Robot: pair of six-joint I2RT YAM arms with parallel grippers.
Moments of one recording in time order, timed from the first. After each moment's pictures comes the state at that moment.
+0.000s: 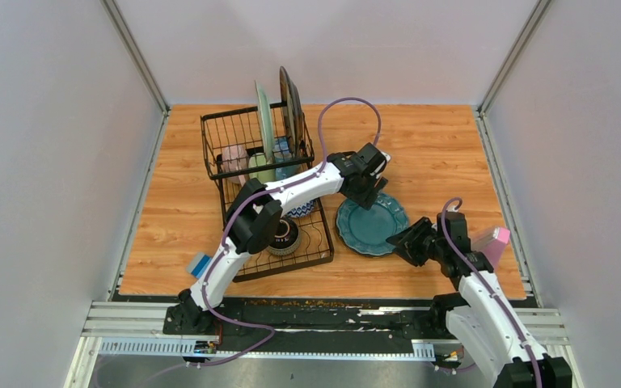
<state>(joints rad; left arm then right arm) -0.91 2.32 2.00 -0.71 -0.05 -0.22 0.13 0.70 0.33 -0.43 -0.32 1.04</state>
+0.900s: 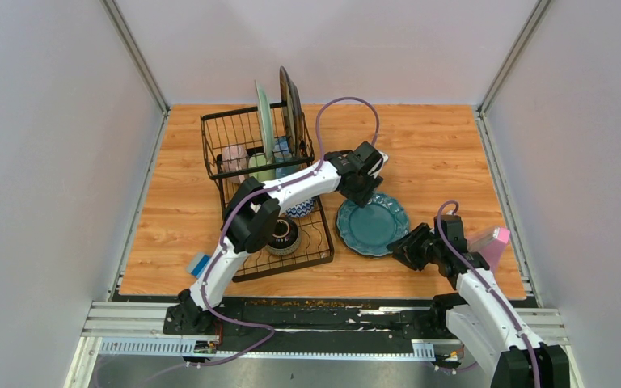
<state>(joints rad) -0.90 2.30 1.98 -0.71 -0.02 -0.19 0.13 0.77 0.29 -0.40 -0.32 1.03</state>
